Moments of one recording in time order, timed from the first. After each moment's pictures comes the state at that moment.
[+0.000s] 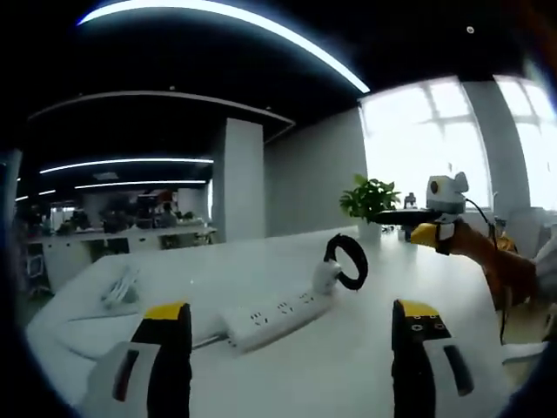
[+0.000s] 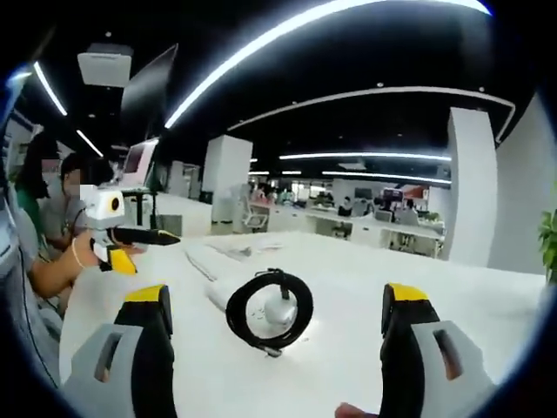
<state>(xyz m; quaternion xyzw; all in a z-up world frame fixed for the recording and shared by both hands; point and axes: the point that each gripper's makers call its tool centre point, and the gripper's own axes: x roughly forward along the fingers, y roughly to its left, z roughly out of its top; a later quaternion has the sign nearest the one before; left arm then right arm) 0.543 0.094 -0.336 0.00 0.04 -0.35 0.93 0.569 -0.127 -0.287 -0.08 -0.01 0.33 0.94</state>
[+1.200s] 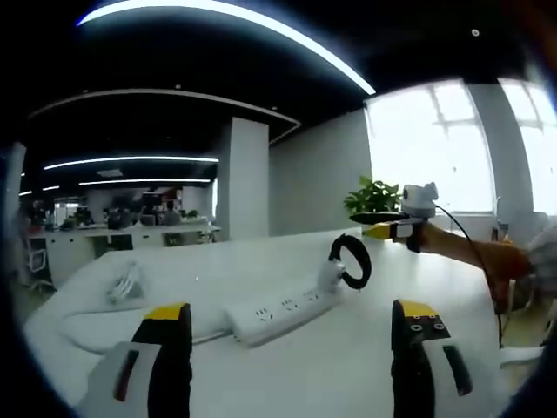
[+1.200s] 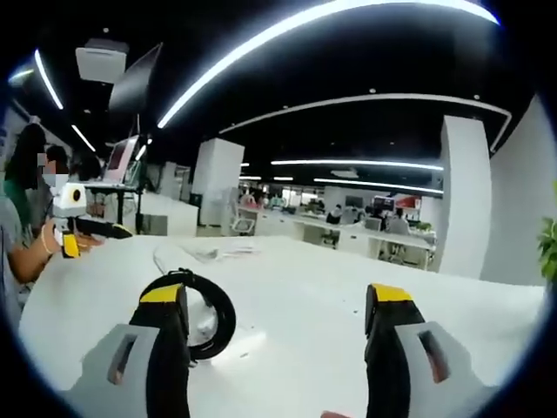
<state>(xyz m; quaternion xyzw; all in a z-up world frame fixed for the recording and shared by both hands) 0.542 0.103 -0.336 -0.01 0.04 -0.35 0.94 0.636 -0.156 -0.286 -0.10 -0.04 0.34 0.94</state>
